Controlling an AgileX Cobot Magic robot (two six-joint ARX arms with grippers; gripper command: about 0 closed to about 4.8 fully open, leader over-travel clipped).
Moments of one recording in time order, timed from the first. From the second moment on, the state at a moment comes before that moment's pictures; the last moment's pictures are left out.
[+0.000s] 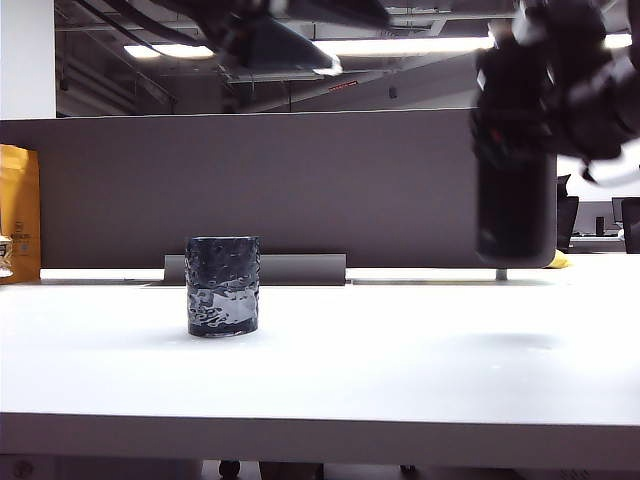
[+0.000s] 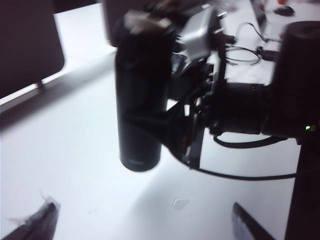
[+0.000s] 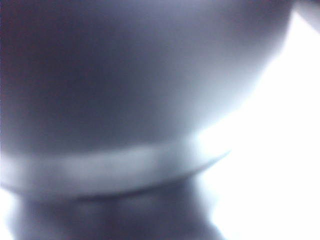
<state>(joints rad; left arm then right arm) -0.67 1.37 0.91 0.29 0.41 0.15 0.28 1.49 0.54 0.97 0.03 -0.05</state>
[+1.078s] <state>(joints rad) -0.74 1.52 0.91 0.37 0.36 0.16 0.23 1.82 0.53 1.25 -0.01 0.00</state>
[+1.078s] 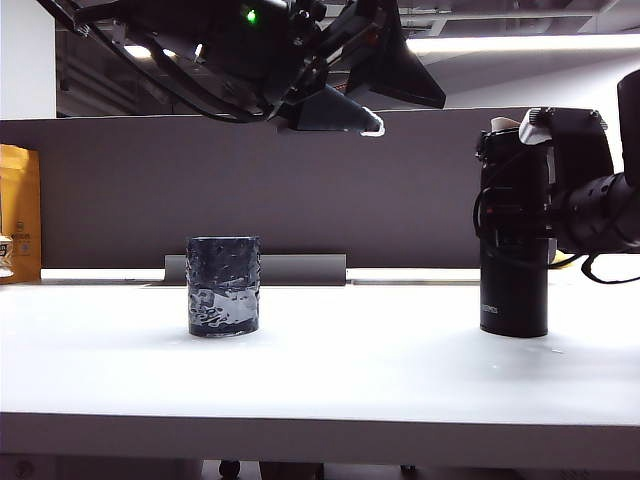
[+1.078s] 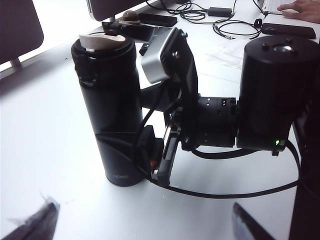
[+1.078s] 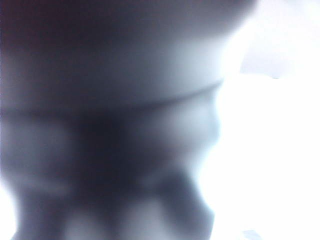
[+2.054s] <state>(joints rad) -0.74 0.65 0.75 -0.24 0.22 0.02 0.24 0.34 0.42 -0.08 -0.13 0.03</state>
